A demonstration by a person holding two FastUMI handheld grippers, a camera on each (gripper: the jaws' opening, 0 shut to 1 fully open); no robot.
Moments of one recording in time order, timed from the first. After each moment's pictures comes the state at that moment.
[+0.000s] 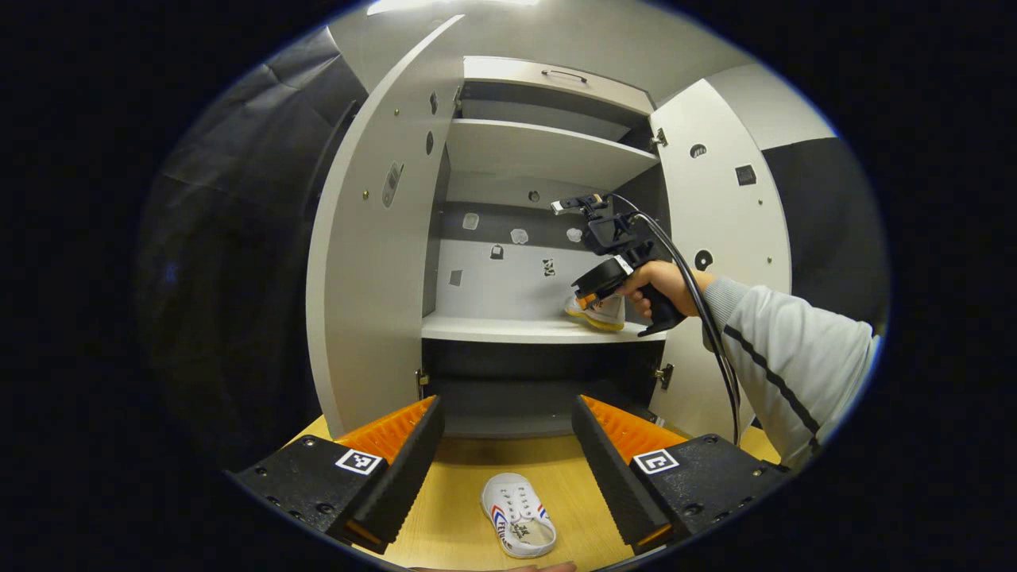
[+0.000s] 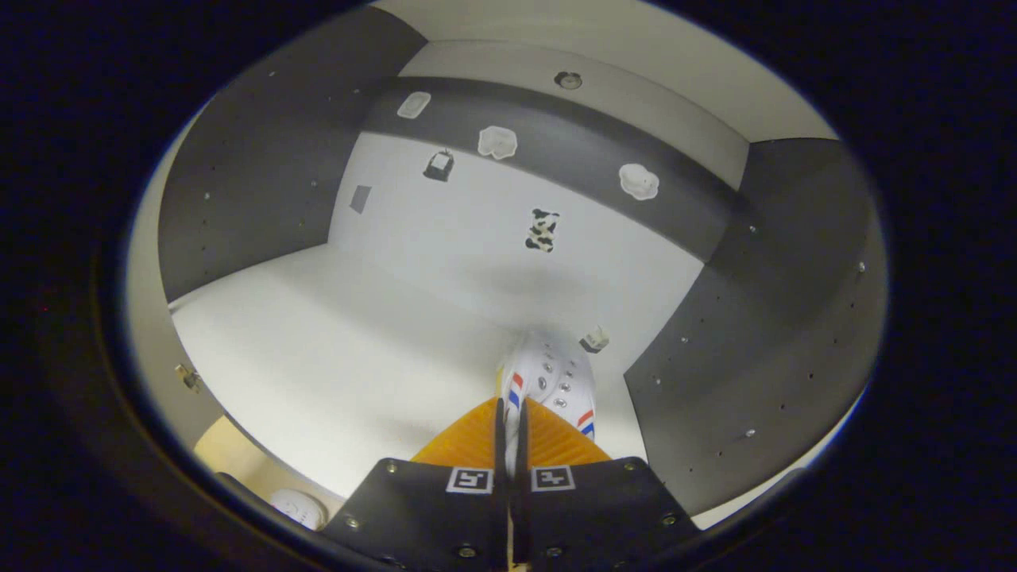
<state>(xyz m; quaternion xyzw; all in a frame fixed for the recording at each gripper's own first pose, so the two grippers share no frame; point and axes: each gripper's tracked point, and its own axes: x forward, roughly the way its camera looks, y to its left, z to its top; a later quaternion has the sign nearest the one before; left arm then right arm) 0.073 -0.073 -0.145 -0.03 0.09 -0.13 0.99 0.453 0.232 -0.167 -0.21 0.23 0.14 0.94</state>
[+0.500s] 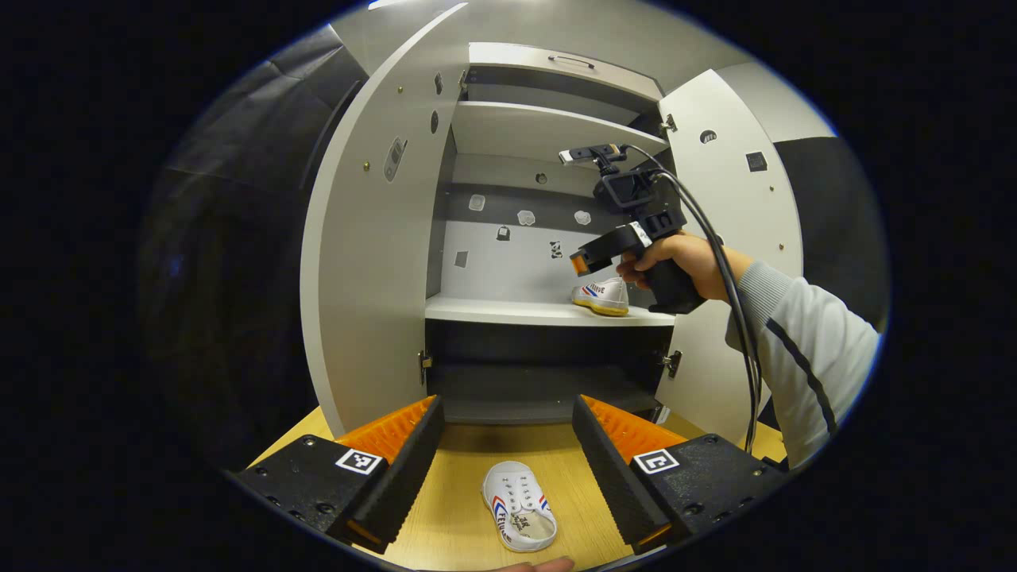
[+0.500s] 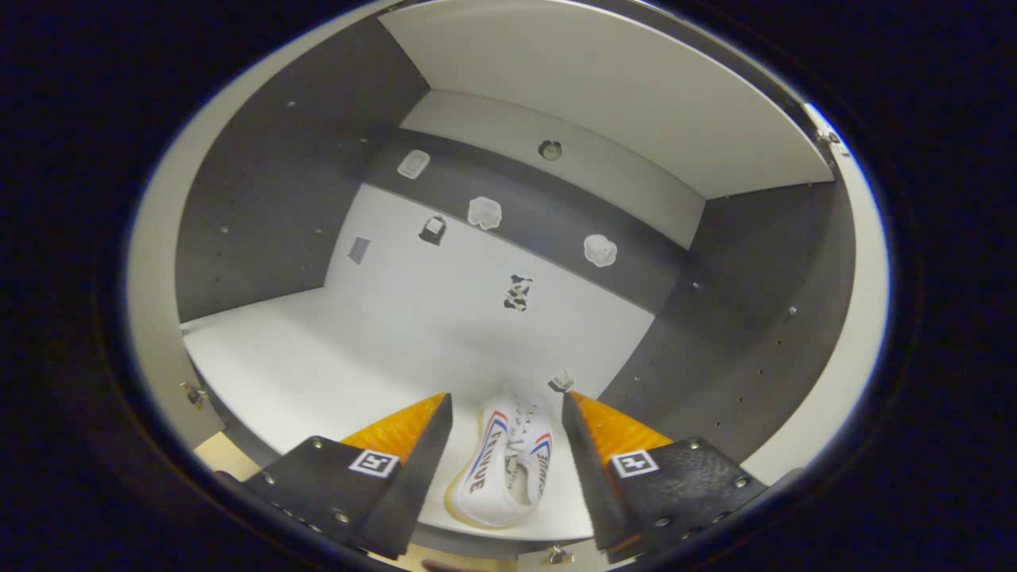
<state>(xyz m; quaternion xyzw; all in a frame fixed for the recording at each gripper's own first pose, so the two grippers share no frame) 0.068 -0.072 -0.157 -0.03 0.12 -0.12 0.98 0.393 0.240 -0.082 -0.22 0.10 0.12 0.96</state>
